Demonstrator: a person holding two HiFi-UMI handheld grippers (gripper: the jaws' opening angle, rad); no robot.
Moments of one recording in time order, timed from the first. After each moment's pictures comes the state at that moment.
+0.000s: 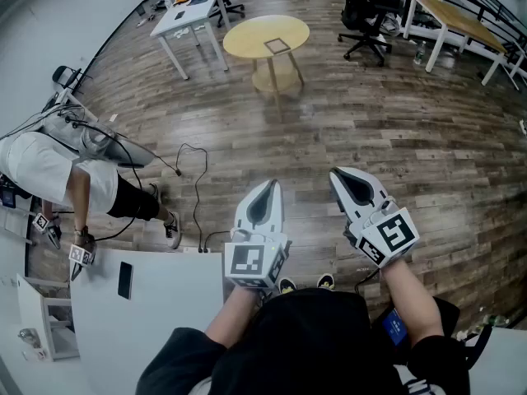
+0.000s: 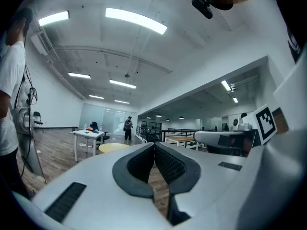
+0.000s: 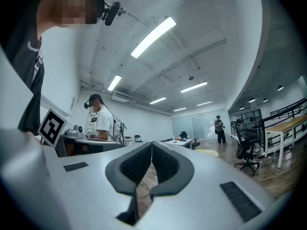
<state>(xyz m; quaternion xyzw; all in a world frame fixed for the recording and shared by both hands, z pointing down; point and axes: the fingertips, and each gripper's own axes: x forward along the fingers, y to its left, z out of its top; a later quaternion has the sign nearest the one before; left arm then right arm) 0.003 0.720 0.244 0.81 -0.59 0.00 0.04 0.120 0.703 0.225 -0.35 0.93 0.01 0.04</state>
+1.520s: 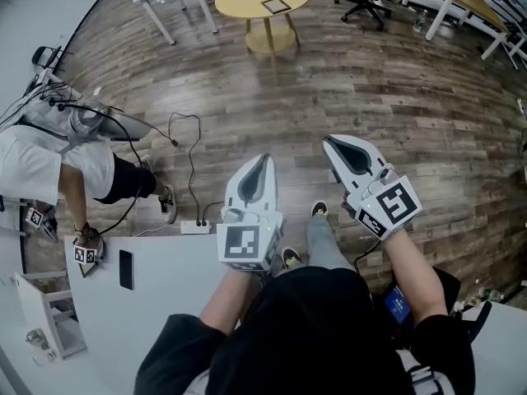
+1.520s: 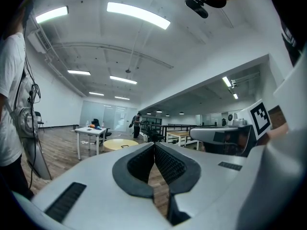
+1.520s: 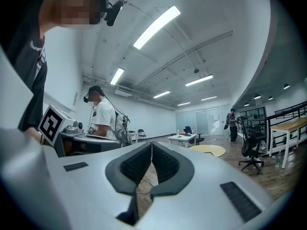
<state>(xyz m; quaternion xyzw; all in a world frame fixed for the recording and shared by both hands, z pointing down) -0.069 0.685 0.270 0.81 -0.58 0.01 0.05 0.033 0.663 0.255 -0.33 0.94 0.01 0.01</state>
